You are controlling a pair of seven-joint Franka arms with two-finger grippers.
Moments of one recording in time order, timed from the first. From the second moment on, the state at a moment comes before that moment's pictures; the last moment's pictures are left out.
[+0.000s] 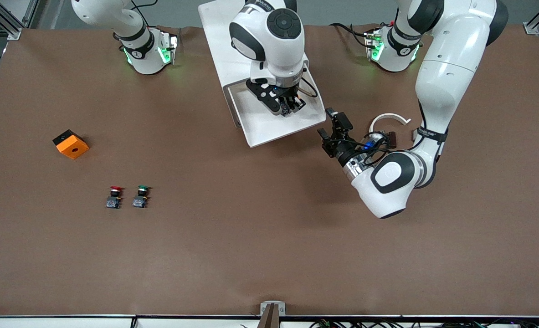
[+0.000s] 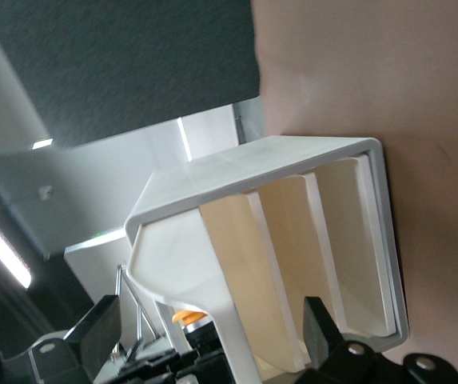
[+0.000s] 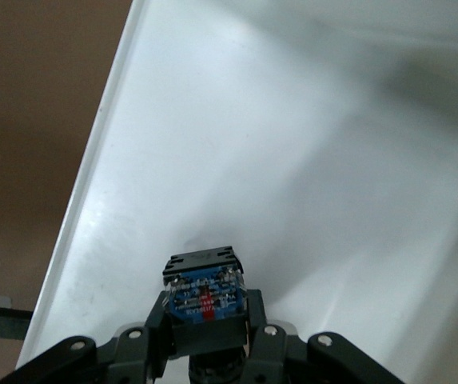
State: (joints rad) left arm -0.20 0.82 -0.14 -1.35 -0.80 1.11 -2.00; right arm 0.99 0.46 -0.04 -1.48 0.10 1.95 1.76
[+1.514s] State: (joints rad) left arm -0.30 0.68 -0.15 -1.23 -0.14 1.63 -1.12; right arm 1.00 0.55 -0.04 -1.37 0.07 1.96 1.89
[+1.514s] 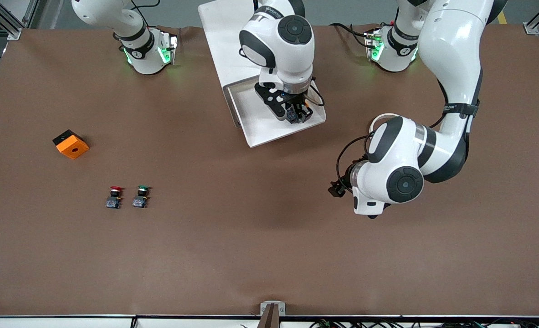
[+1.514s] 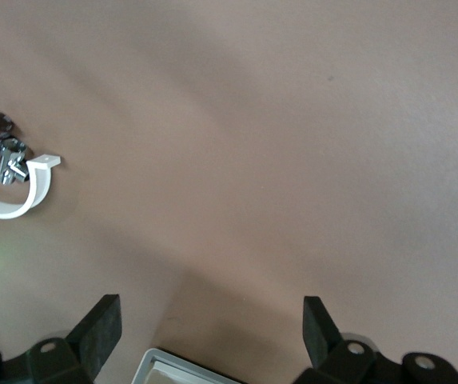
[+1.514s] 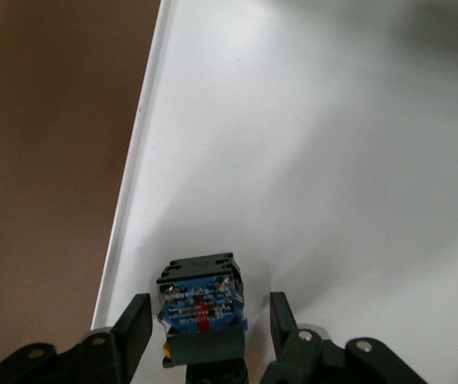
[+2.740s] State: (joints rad) left arm -0.41 0.66 -0.19 -1.23 -0.06 1.76 -1.09; right arm 0.63 0.45 -0.07 -1.19 0.14 1.56 1.21
